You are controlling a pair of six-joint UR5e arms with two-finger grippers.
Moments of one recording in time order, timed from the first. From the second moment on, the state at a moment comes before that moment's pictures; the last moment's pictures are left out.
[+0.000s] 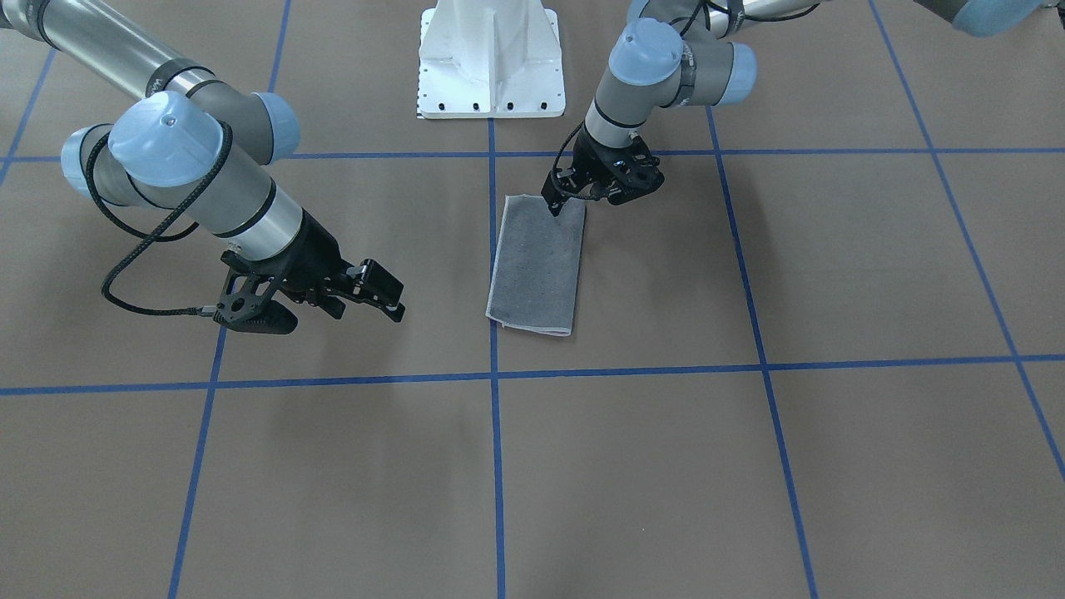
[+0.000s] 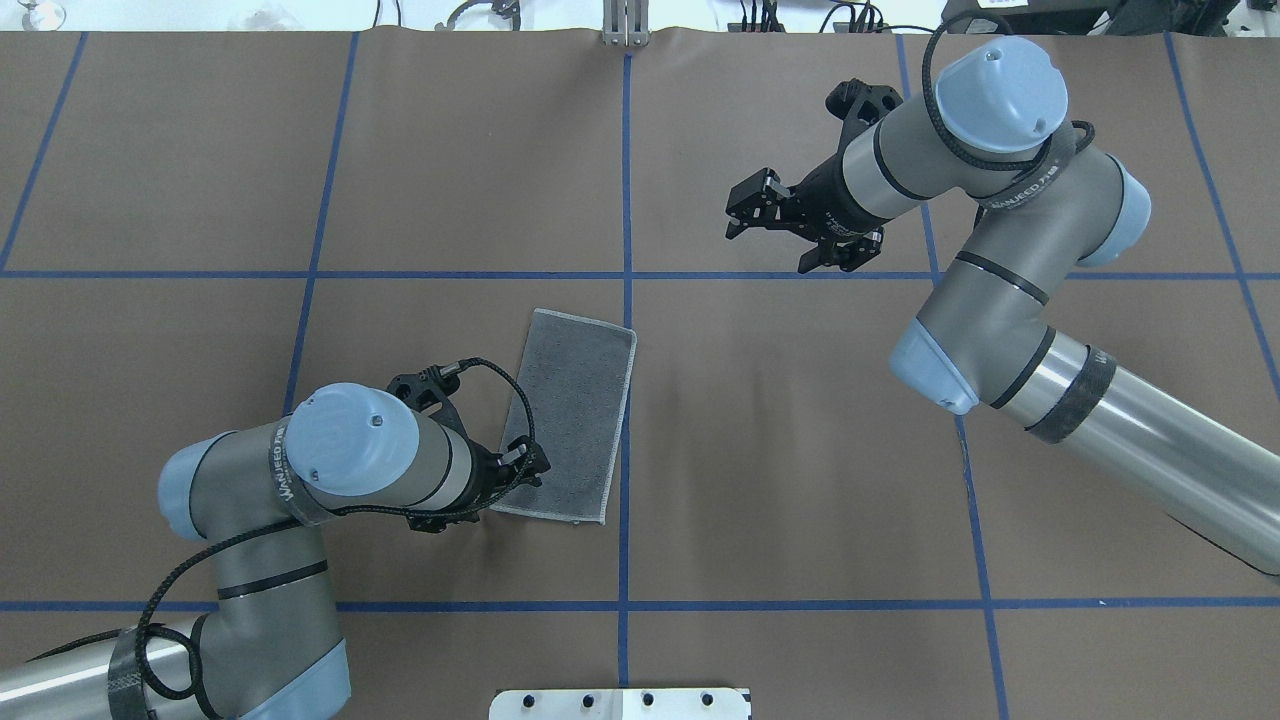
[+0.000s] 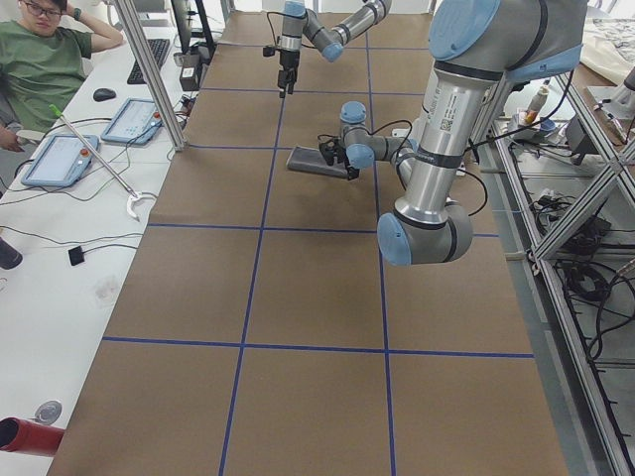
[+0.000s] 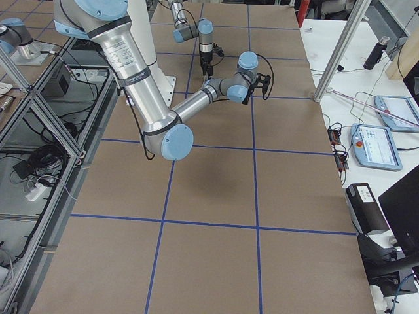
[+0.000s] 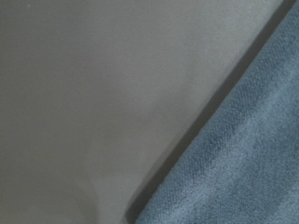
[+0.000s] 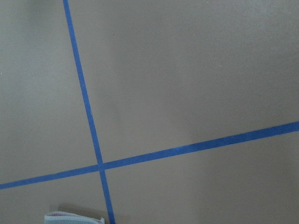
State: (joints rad) left arm -0.37 -1.99 -1.76 -1.93 -1.83 -1.83; right arm 0.80 -1.02 1.56 -1.04 2.15 1.46
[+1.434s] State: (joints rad) left arm -0.47 -2.13 -1.82 -1.85 -1.88 -1.79; right arm 0.81 -1.02 1.56 -1.04 2.15 1.47
